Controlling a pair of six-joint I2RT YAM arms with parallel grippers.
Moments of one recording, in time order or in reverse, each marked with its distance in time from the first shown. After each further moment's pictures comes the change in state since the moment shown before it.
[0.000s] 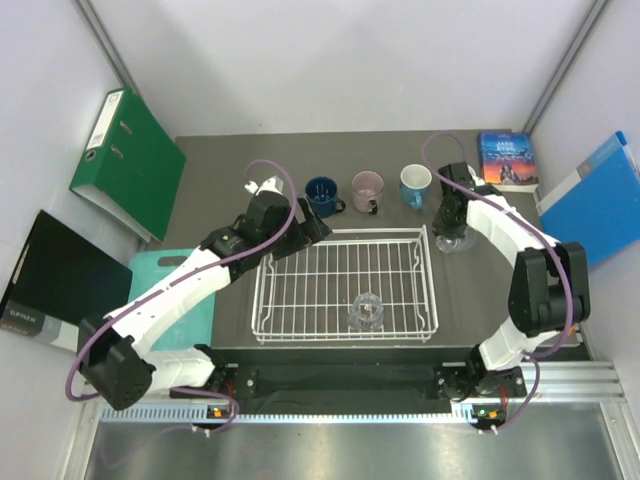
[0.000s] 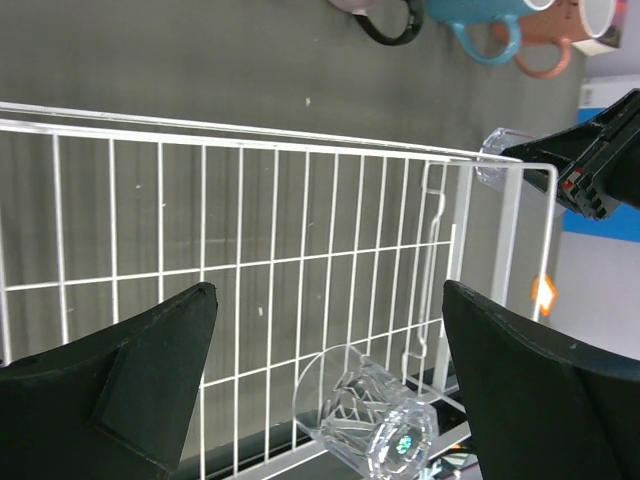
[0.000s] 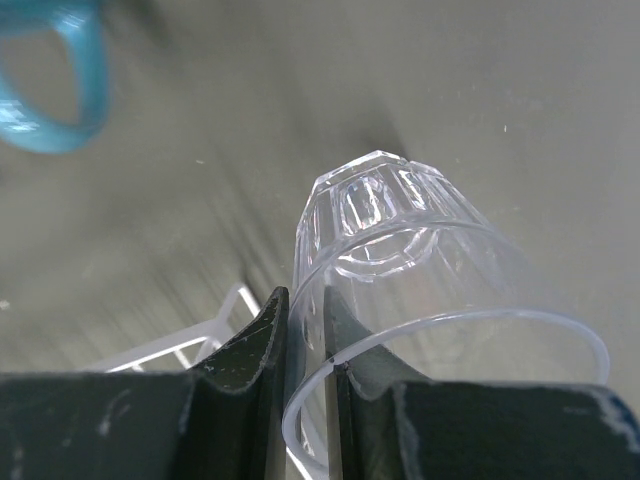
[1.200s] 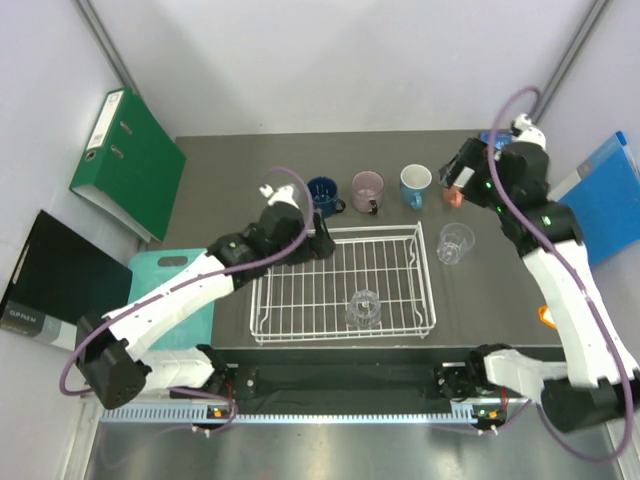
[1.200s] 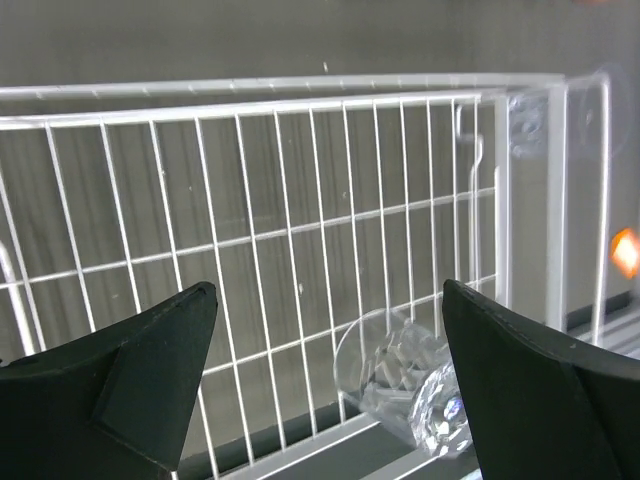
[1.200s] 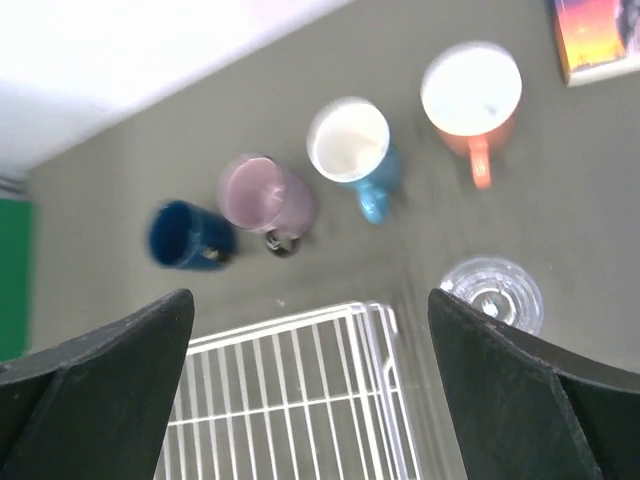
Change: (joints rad) left arm -0.077 -0.007 0.012 -0.068 -0.072 0.124; right arm 0.038 -0.449 0.182 -0.013 -0.055 -0.035
